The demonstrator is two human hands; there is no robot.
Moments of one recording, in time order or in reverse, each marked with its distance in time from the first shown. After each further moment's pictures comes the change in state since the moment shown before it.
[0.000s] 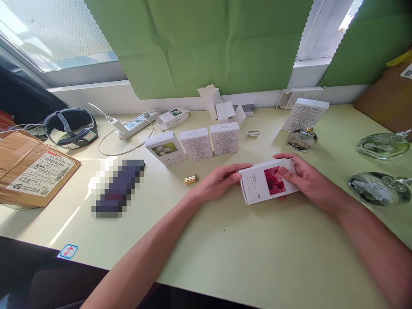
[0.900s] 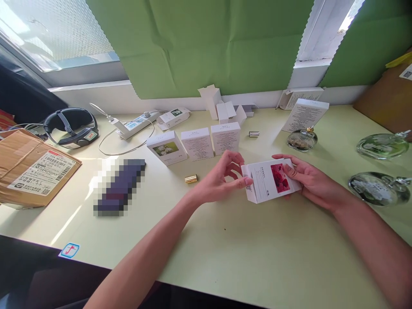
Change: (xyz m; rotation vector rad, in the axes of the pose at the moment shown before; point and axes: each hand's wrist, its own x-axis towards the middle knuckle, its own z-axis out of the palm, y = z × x) left_hand -0.007 0.024 0.004 -0.021 0.134 -0.033; right_hand 0.004 0.002 -0.005 0.186 -0.025 0.050
